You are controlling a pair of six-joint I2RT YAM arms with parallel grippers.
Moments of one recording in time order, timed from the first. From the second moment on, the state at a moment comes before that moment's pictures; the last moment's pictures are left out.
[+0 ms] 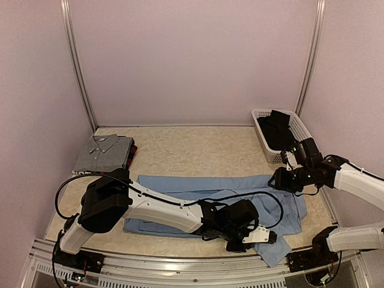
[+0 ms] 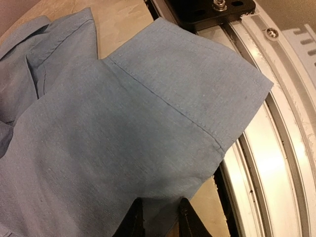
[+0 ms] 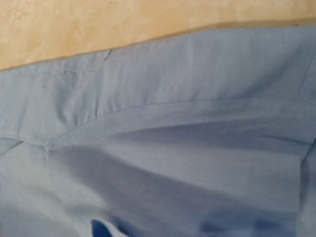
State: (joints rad) left arm -1.39 2.33 1.67 -0.18 0.14 0.49; right arm 0.41 1.06 0.71 -0.56 -0.09 0.53
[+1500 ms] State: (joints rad) left arm -1.40 2.28 1.72 -0.14 0.28 0.37; right arm 0.40 1.06 0.69 -0.55 -0.10 0.49
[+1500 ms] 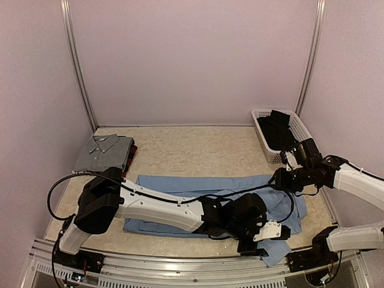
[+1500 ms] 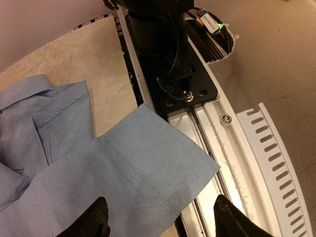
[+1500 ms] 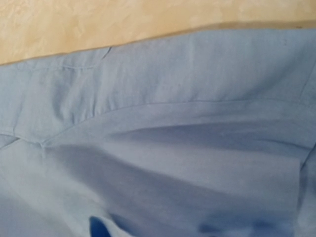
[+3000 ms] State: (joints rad) left arm -1.31 2.28 1.68 -0.19 0.39 0.33; right arm 0.40 1.04 0.70 -0.56 -0.11 0.47
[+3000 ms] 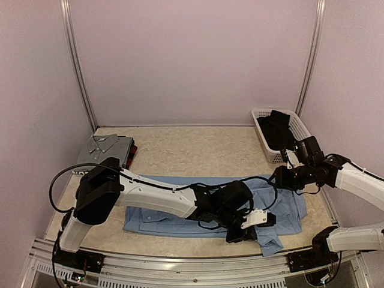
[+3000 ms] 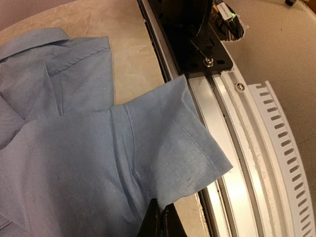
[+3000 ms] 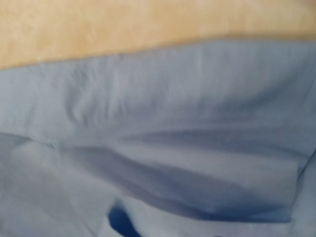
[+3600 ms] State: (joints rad) left arm -1.35 1.87 1.56 -0.10 0.51 0.15; right arm 0.33 1.12 0.84 -0.58 -0.06 0.39
